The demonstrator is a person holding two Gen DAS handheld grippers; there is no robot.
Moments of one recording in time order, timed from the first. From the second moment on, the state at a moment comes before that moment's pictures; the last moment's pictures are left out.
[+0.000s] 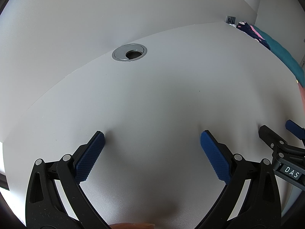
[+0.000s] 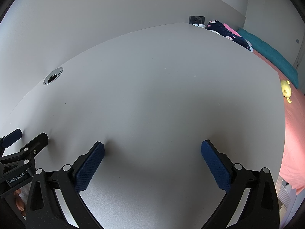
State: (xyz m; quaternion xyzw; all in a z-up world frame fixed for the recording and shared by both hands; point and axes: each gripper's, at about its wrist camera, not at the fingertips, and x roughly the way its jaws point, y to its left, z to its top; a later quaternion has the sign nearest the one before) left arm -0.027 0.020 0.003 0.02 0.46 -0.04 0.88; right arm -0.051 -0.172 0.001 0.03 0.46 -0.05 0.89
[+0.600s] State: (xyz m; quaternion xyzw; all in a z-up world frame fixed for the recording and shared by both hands) left arm -0.027 0.019 0.003 0.02 0.46 -0.04 0.89; right arm -0.051 -0.171 0.001 0.03 0.46 -0.05 0.89
